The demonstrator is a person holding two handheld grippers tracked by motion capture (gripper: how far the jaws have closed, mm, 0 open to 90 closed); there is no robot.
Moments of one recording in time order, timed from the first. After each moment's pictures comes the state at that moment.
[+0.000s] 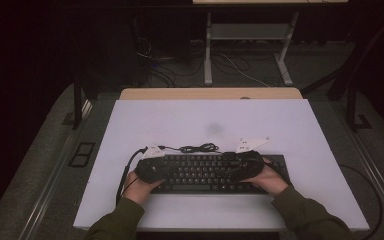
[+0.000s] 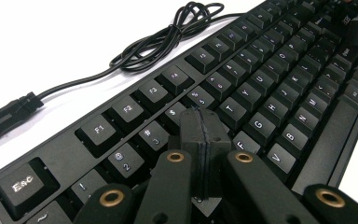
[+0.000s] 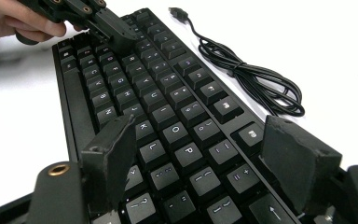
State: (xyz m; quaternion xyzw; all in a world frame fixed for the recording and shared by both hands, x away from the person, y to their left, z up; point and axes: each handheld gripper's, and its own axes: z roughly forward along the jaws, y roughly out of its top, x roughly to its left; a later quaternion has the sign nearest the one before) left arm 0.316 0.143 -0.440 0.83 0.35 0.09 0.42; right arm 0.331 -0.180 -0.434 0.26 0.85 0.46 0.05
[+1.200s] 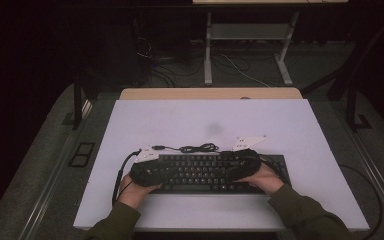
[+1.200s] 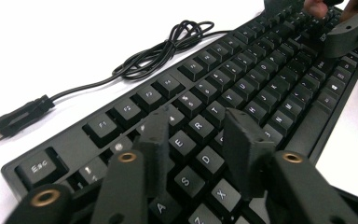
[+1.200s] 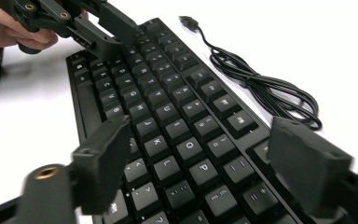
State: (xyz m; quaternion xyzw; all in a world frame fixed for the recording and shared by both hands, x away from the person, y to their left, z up) left arm 0.299 0.155 -0.431 0.81 0.35 0.10 0.45; right arm 0.334 -0.170 -0.429 0.26 0.84 0.47 0.03
